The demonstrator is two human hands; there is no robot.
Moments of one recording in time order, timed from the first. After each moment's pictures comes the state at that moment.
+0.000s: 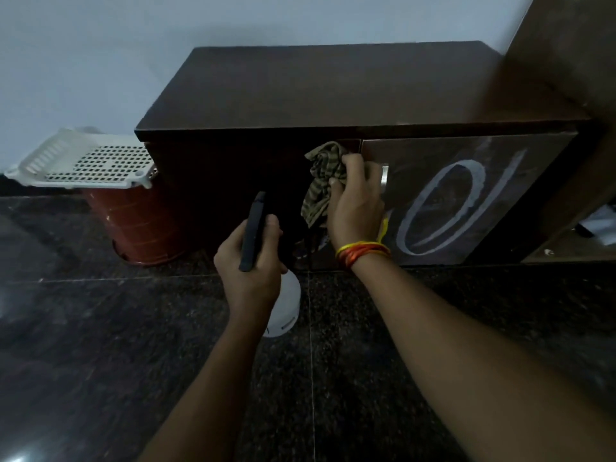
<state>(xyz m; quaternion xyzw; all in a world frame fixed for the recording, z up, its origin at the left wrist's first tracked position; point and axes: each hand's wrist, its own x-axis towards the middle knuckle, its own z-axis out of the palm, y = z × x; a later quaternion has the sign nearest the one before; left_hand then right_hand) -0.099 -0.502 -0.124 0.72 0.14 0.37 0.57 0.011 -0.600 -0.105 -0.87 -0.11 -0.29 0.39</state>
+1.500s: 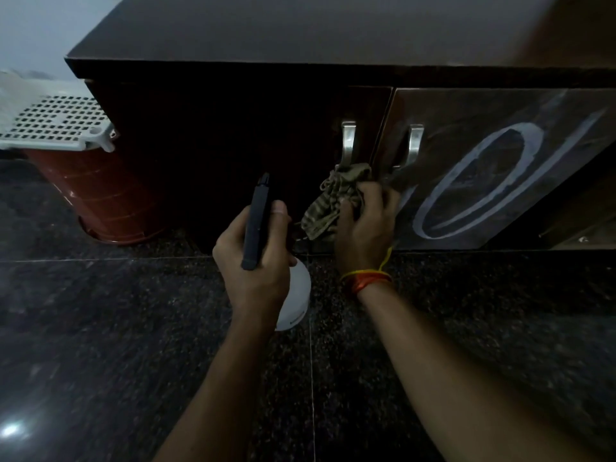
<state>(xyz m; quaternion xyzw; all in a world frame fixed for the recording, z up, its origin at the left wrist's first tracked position) -0.079 -0.500 -0.161 0.71 0.13 0.36 0.59 0.015 -0.595 -0.197 -0.85 -0.05 -0.27 0.46</state>
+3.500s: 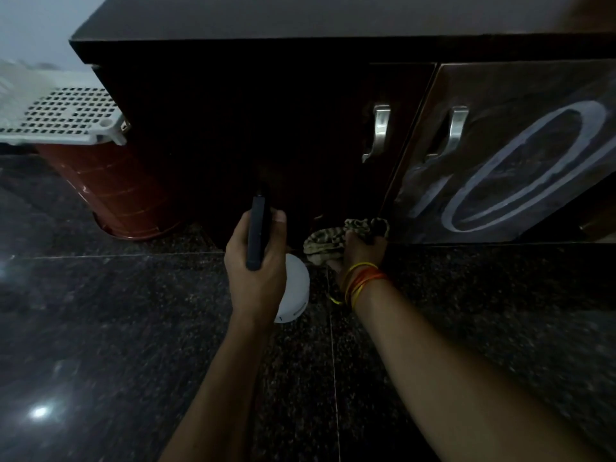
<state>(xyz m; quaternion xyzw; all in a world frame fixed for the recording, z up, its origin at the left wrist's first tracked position) -0.077 -0.464 -0.203 0.72 0.14 0.27 0.62 0.028 -0.555 -0.276 -0.48 0.36 0.05 0.80</state>
